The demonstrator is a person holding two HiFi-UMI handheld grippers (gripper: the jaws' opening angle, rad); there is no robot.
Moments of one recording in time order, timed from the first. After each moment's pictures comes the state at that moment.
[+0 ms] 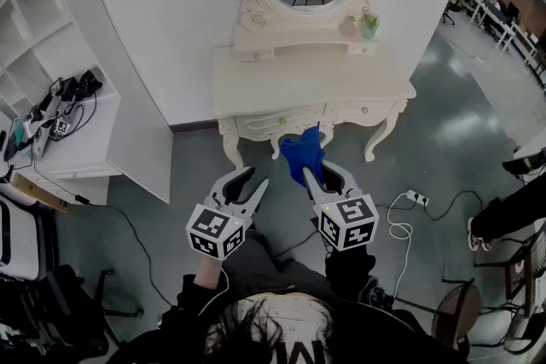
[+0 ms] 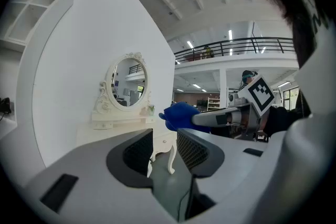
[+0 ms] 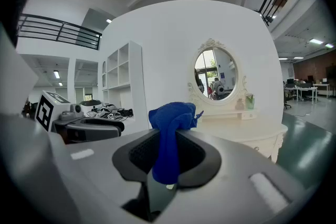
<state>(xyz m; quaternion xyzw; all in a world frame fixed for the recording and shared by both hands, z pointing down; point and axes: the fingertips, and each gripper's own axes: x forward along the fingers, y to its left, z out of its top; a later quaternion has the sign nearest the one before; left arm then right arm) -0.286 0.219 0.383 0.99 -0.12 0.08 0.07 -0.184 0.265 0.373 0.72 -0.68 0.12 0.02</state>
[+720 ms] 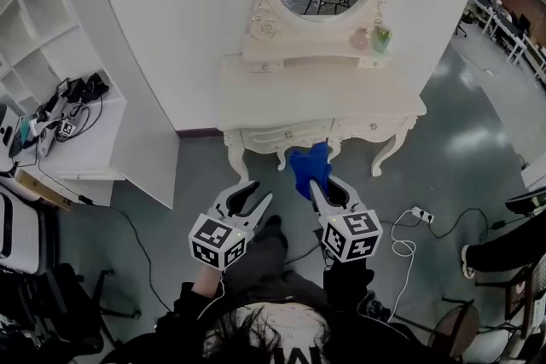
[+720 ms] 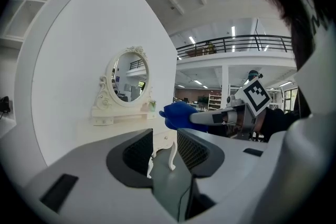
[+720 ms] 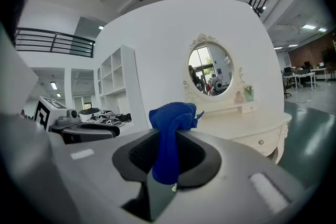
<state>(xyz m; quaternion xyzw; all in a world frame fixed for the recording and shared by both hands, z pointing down) -0.266 0.205 0.395 0.98 -0.13 0.11 0.08 -0.152 0.247 0.388 0.72 -0.68 0.15 -0.01</state>
